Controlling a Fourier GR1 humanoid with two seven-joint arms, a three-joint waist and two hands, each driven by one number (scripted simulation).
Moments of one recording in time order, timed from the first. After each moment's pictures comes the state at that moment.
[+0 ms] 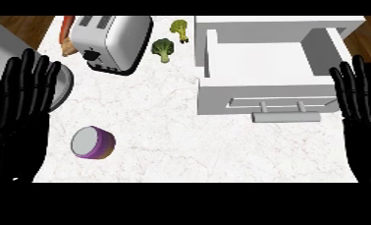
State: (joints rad) left arm -0.01 0.07 0.00 -2.10 0.02 -0.02 -0.01; right arm 0.03 -0.11 -0.01 -2.10 0.01 0.01 0.00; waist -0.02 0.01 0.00
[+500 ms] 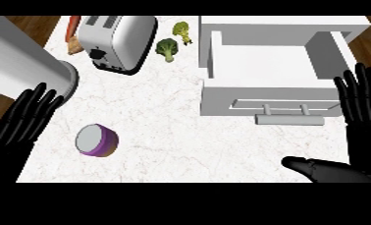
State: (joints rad) left arm 0.18 0.27 0.09 -2.08 0.30 -0.33 0.04; right arm 0.08 -0.08 -0.06 -2.09 0.00 -0.04 0.12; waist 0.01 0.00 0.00
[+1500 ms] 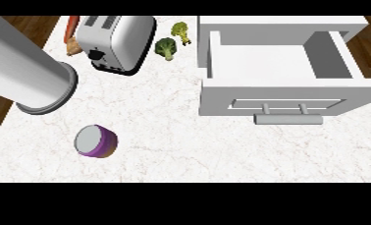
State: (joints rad) left arm 0.39 0.43 0.47 -2.16 0.77 -0.55 0.29; right arm 0.31 -0.12 -0.30 -2.13 -0.22 0.12 0.10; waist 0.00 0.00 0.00
